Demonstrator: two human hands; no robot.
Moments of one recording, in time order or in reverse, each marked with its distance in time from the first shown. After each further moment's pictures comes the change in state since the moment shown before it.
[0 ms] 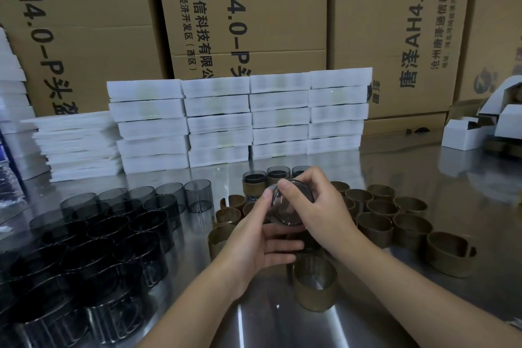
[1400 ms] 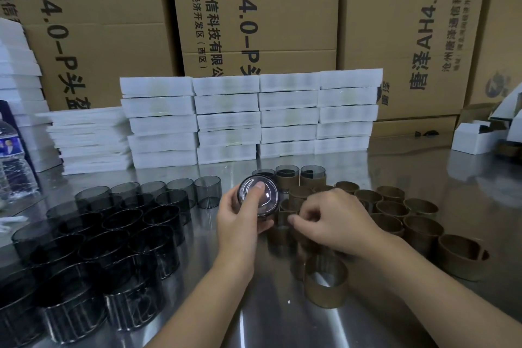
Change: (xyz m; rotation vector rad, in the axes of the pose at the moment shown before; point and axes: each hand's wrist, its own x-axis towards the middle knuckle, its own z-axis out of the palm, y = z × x) left_hand -0.001 0.008 -0.003 -0.244 0.609 0.294; right_hand 0.004 -0.004 -0.015 -0.861 -0.335 -0.175
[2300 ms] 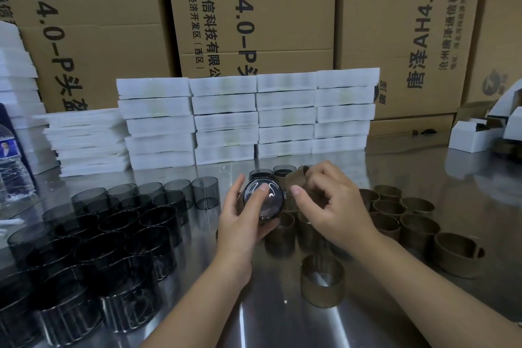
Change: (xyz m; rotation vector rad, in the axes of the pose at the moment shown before) left_hand 0.001 -0.005 -0.003 -0.045 -0.159 -0.042; right_hand -0.001 -0.002 0.007 0.434 0.501 -0.118
